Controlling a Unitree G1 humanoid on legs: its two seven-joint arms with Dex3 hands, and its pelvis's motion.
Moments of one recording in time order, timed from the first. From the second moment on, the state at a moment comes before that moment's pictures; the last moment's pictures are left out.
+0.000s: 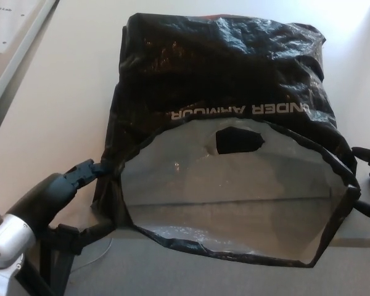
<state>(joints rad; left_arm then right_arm) -0.15 0.55 -0.15 0.06 0.26 0.13 -0.32 -0.40 -0.61 0.11 0.70 -0.35 -0.22 0.17</state>
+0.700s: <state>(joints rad) -0.19 0.43 -0.19 0.09 0.27 0.13 -0.31 -0.39 -0.57 0.11 0.65 -0.34 -0.20 0.17</state>
